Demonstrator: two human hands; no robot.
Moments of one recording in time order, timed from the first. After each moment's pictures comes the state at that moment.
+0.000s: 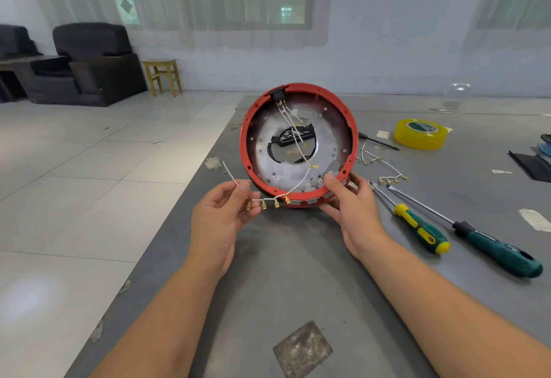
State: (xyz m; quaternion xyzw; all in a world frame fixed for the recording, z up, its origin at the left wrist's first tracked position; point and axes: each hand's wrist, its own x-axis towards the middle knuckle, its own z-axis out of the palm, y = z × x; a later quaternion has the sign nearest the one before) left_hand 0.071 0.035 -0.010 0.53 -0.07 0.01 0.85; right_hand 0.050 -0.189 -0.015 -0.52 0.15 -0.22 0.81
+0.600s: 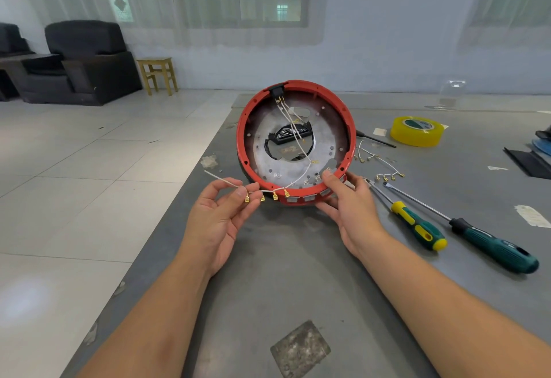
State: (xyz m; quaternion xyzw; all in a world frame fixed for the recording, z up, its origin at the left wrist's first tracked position) left_hand 0.078 0.041 -0.010 0.45 -0.09 -0.08 0.88; right_hand 0.051 -0.190 -0.014 -0.52 0.16 -0.20 0.81
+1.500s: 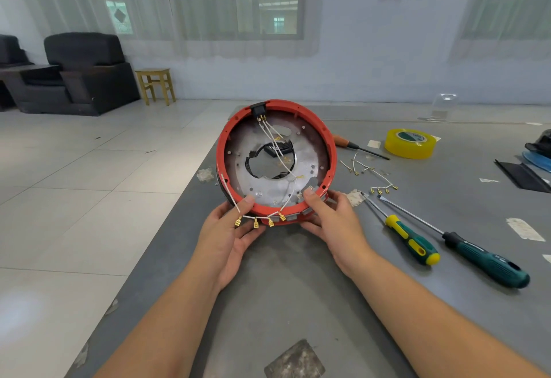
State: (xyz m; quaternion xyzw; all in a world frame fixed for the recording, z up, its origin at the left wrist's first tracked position) left_hand 0.082 0.020 -0.009 0.47 0.00 -0.14 0.87; right_hand 0.043 -0.174 -0.012 -0.61 0.15 -0.16 0.76
